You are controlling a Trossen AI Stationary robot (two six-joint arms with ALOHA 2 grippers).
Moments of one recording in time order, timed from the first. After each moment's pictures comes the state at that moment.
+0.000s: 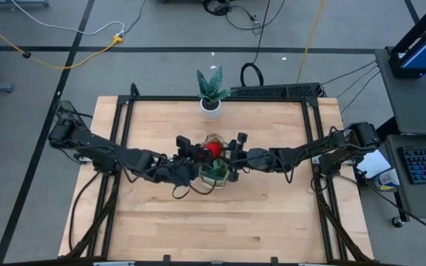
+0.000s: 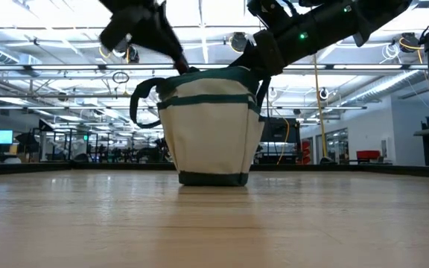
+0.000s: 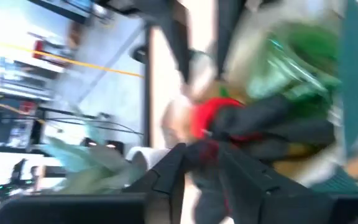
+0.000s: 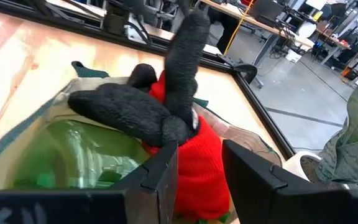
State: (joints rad) left arm -0.30 1.46 1.08 -0.39 -0.78 0.42; right arm 0.12 1.56 0.79 0.45 0.45 -0.23
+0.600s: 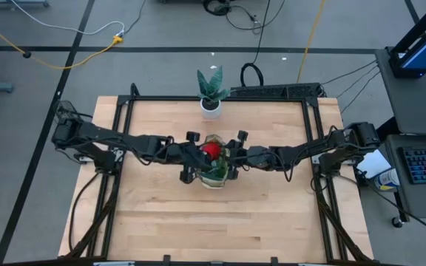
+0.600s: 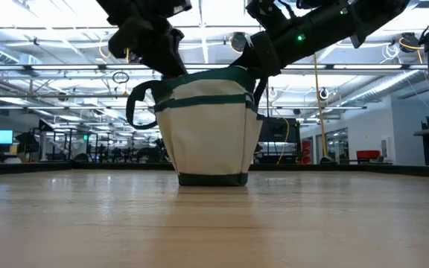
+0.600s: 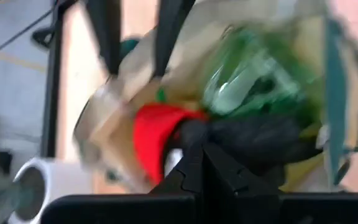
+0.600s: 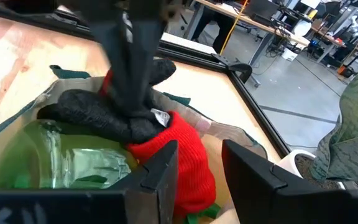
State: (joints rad) left arm -0.10 1.50 1.08 -0.40 -0.29 0.34; right arm 0.10 1.56 0.79 0.46 0.44 -0.23
